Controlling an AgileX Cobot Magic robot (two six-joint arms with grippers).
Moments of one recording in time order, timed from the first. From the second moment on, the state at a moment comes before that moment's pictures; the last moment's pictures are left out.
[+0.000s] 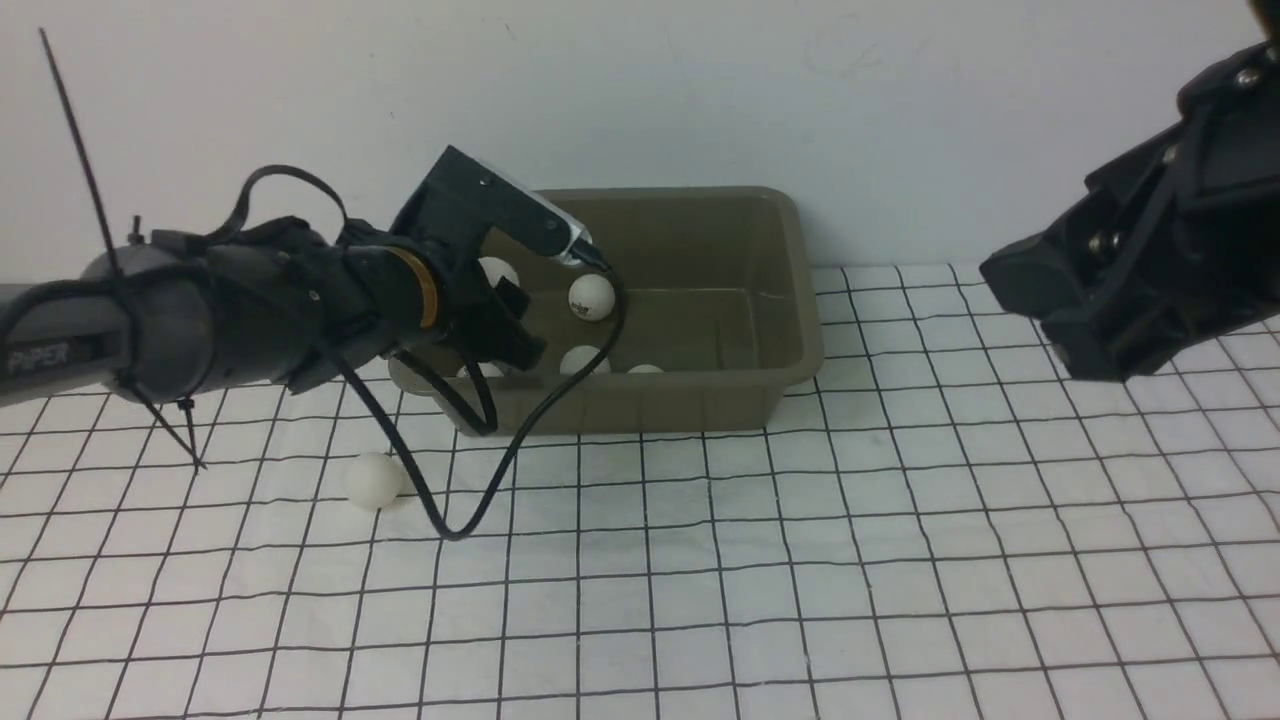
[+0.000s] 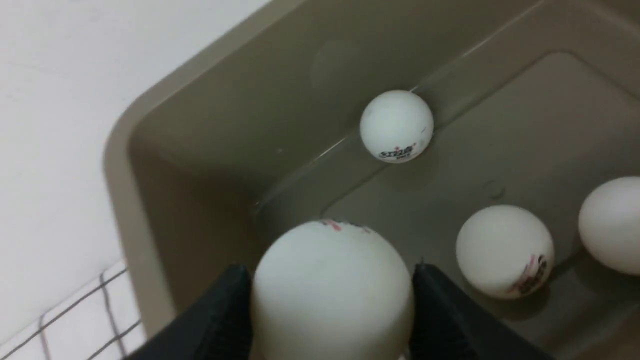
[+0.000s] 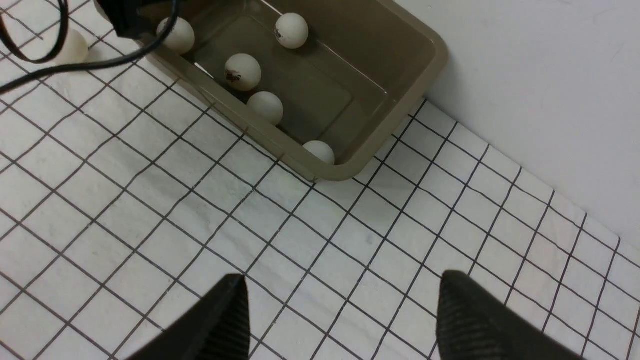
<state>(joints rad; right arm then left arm) 0.71 1.14 -1.30 -0.29 1.07 0.06 -0.30 1.87 -1.17 0.72 -0.01 -0.39</state>
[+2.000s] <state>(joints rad) 0.71 1.14 -1.30 -0.17 1.10 -0.02 -0.18 1.80 -0.90 0.02 0.11 0.22</state>
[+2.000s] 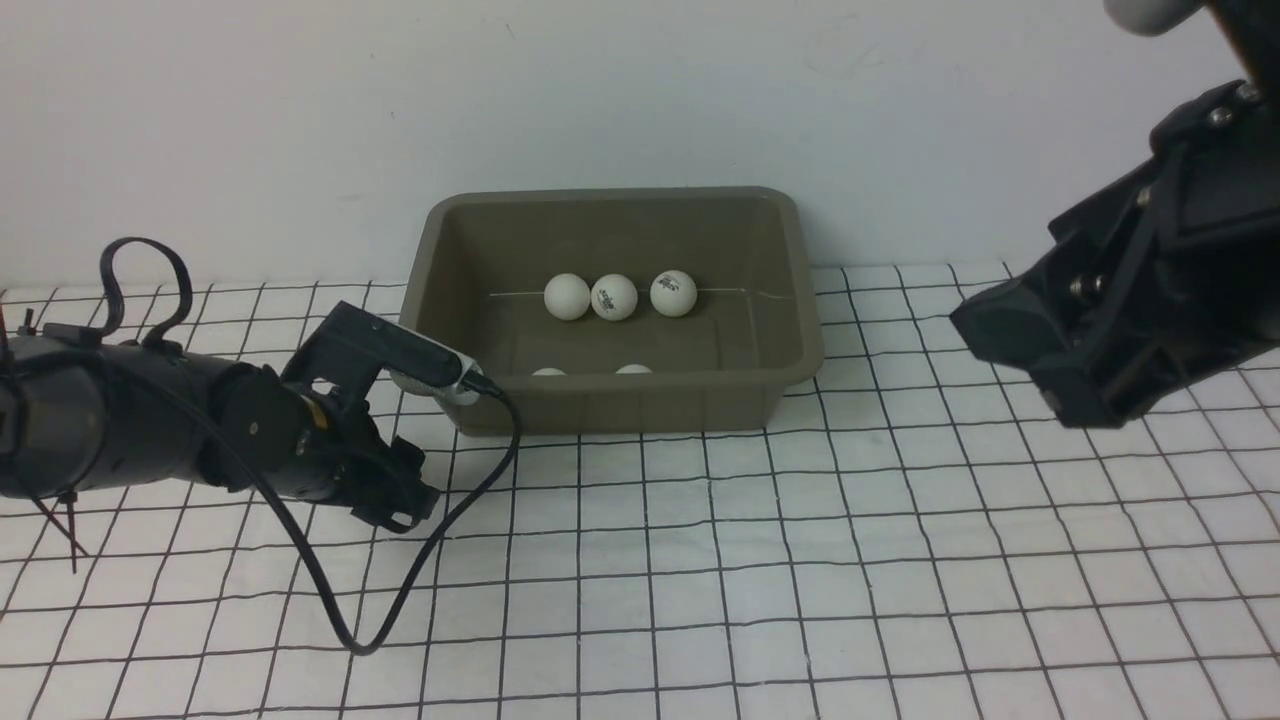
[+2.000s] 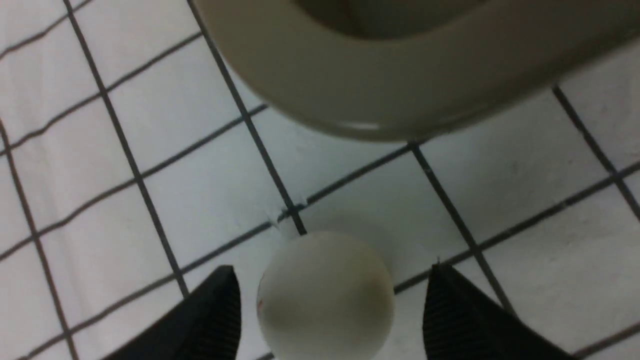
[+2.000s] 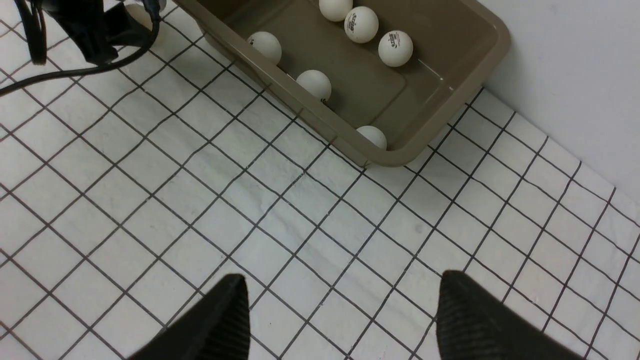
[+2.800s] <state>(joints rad) 0.71 1.14 -1.30 -0.17 1.06 -0.02 -0.34 1.49 -0.90 0.02 0.30 0.21</state>
